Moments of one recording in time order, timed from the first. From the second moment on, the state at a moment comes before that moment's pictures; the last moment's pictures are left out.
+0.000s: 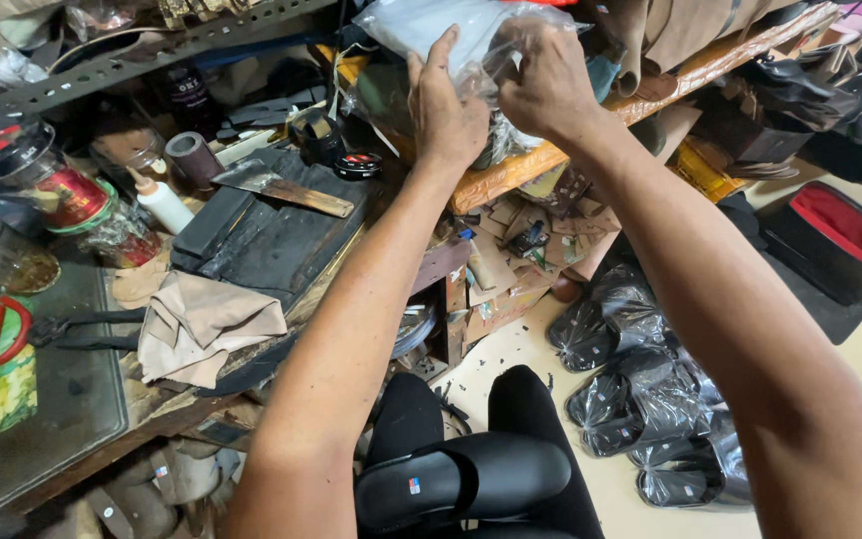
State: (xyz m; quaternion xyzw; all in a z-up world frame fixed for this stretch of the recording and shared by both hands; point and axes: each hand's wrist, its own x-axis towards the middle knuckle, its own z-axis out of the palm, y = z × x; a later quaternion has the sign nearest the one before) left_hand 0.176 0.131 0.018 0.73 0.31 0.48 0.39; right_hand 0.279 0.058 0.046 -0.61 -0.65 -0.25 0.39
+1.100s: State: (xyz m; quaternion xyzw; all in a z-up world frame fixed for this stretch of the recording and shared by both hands) left_hand 0.191 0.140 0.002 0.69 0.32 0.56 0.33; right_hand 0.271 0.063 0.012 -0.61 -0.59 -0.31 0.43
